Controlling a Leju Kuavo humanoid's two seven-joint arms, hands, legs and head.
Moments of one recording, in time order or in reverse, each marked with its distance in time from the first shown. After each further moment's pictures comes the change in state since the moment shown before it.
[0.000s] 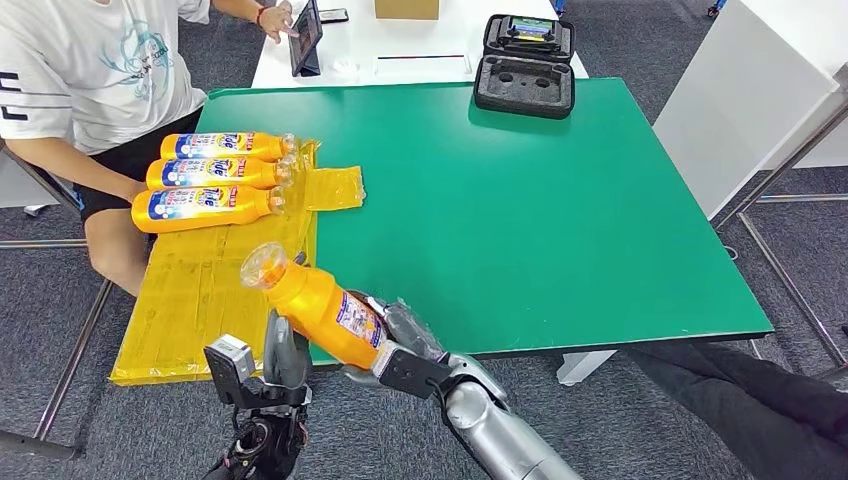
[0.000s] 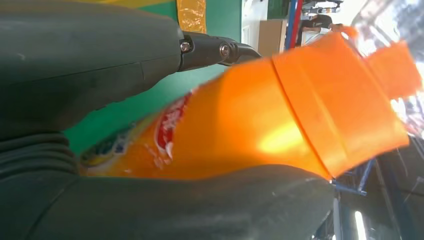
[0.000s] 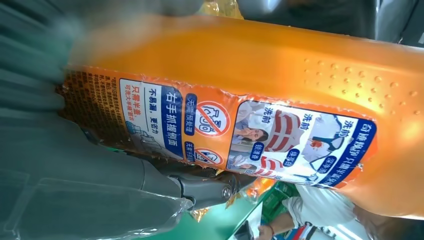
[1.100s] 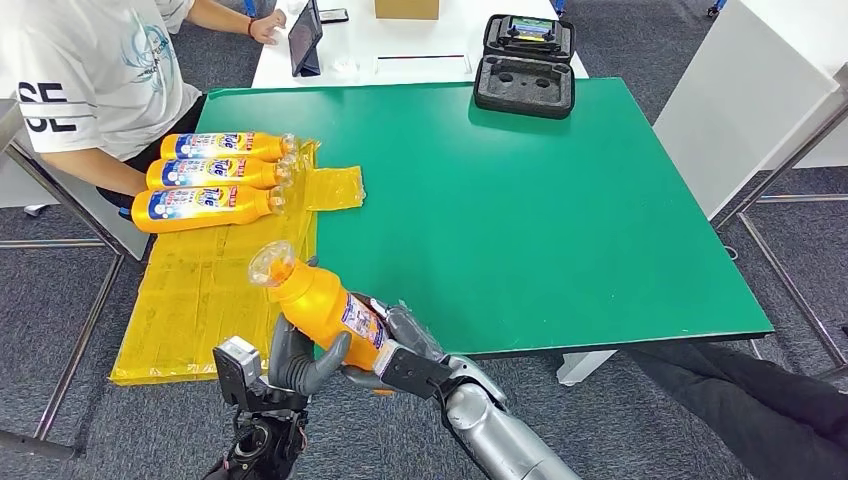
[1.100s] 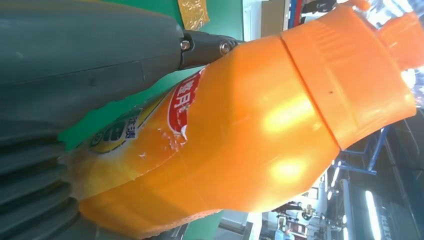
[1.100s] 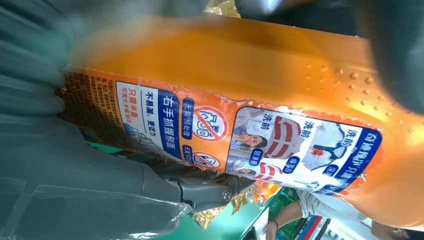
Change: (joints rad) left arm 0.000 0.017 -0.024 0.001 -0.036 -0.052 0.023; right arm -0.001 0.002 0.000 0.022 -0.001 0.008 0.000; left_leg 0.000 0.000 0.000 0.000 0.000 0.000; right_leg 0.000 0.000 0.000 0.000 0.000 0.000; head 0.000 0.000
